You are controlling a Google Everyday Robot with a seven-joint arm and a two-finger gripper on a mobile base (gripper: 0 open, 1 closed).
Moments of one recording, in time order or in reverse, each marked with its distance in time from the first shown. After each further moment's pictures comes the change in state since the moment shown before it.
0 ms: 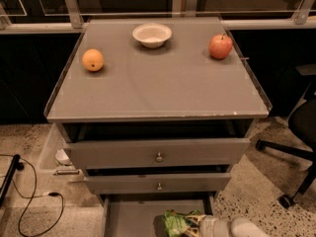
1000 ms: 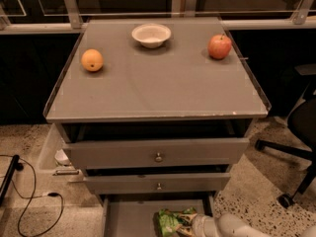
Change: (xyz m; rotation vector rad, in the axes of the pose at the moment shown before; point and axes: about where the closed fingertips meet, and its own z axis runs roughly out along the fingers) arm 0.041 0.012 0.062 -0.059 0.043 -0.023
